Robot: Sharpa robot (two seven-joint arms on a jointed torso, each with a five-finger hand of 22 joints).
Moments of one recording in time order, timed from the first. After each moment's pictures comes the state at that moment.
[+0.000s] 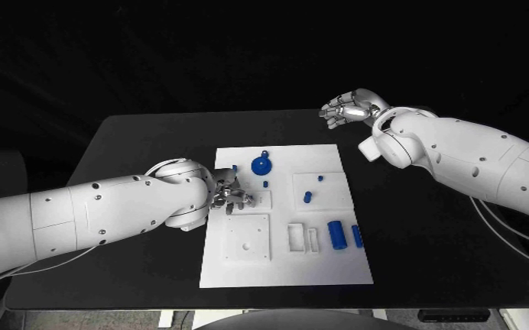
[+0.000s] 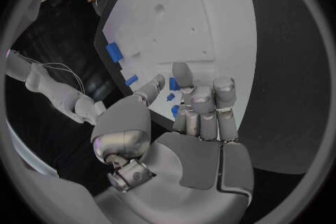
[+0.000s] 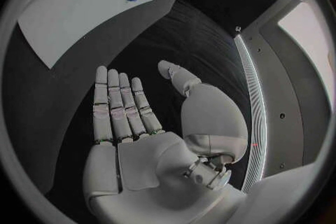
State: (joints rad) left arm 1.20 -0.73 -0.20 1.53 -1.11 -0.05 -0.55; left_hand 0.70 -0.01 0.54 -0.16 0.05 0.96 0.06 0.22 0.93 1.35 -0.04 0.82 0.49 1.25 -0.15 1.46 0.64 0.13 1.02 -0.16 1.21 1.21; right arm 1.24 -0.63 -0.05 1.06 -0.65 -0.26 0.08; right_hand 0.97 -0.14 0.55 -0.20 0.40 0.75 0.20 0.30 0.40 0.83 0.19 0.45 0.08 0.84 0.17 0.43 0.41 0.25 0.88 0.23 0.10 0.60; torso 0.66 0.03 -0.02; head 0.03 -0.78
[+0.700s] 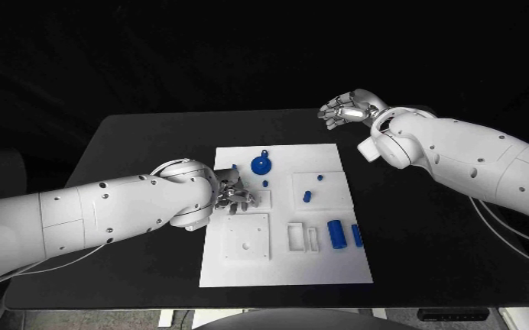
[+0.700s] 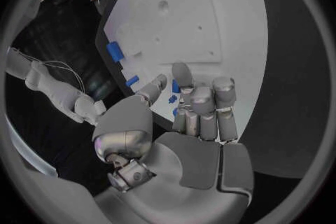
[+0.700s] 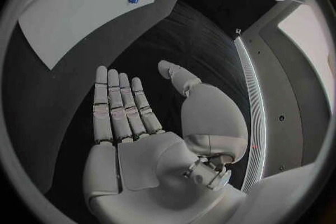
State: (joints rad) left arm 1.19 -0.71 -0.20 1.50 -1.10 -0.06 -0.53; left_hand 0.70 0.00 0.52 -0.16 0.05 0.97 0.06 0.25 0.91 1.35 -0.05 0.81 0.49 1.25 -0.15 1.46 0.65 0.13 1.02 -0.16 1.21 1.21; right arm 1.23 -0.62 -0.05 1.06 -0.67 -0.26 0.08; right_hand 0.97 -0.14 0.55 -0.20 0.40 0.75 0.20 0.30 0.40 0.83 0.19 0.45 0.08 0.84 0.17 0.43 0.41 0.25 0.88 0.23 0.10 0.60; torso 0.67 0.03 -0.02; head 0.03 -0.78
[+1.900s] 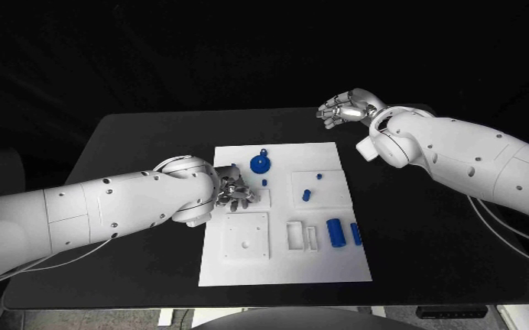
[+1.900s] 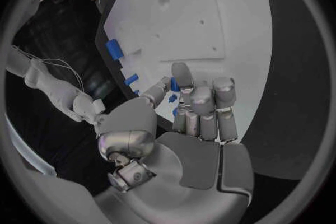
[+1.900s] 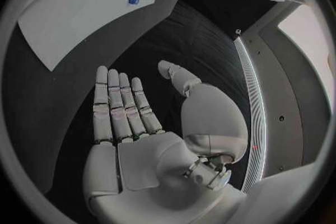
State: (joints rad) left arm 1.19 -0.68 -0.19 1.47 -1.08 -0.04 -0.53; left_hand 0.73 0.11 0.50 -0.19 0.05 0.96 0.06 0.31 0.86 1.36 -0.05 0.80 0.50 1.25 -0.16 1.46 0.66 0.13 1.02 -0.16 1.22 1.22; right arm 1.23 -0.62 -0.05 1.06 -0.67 -0.26 0.08; right_hand 0.97 -0.14 0.55 -0.20 0.40 0.75 0.20 0.30 0.40 0.83 0.19 0.45 0.08 0.84 0.17 0.43 0.41 0.26 0.88 0.23 0.10 0.60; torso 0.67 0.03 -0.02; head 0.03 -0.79
